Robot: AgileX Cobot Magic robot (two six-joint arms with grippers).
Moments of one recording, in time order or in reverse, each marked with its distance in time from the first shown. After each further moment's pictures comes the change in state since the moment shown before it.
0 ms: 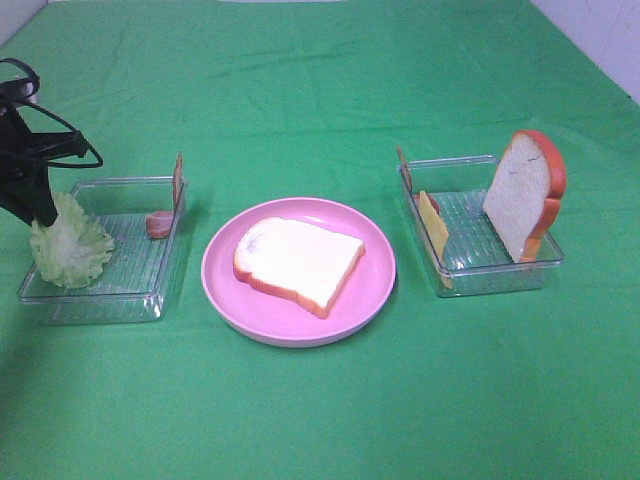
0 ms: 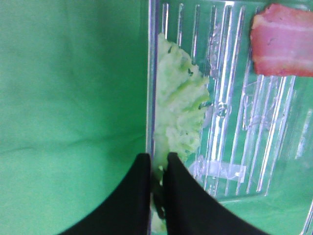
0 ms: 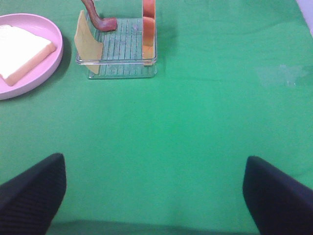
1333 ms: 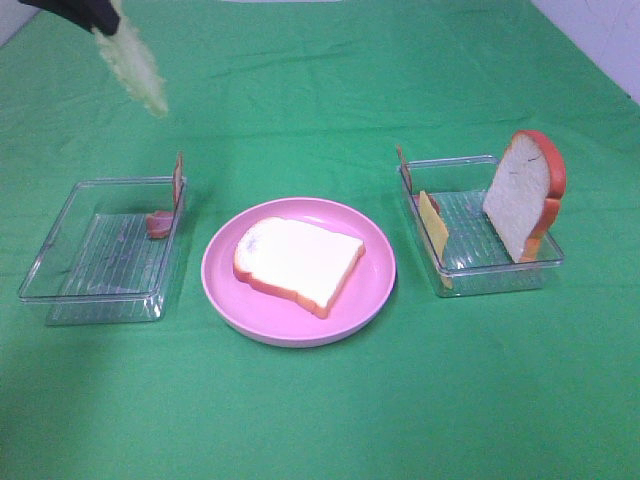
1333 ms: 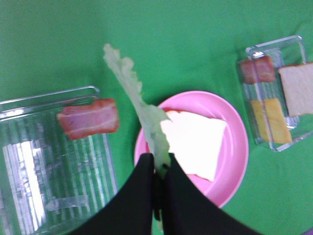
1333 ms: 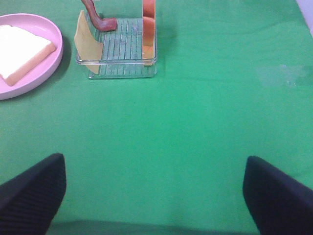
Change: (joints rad) left arm -0.173 -0.196 -0.346 -0.188 0.141 -0.018; right arm 0.000 0.000 0.000 0.000 0.000 0.000
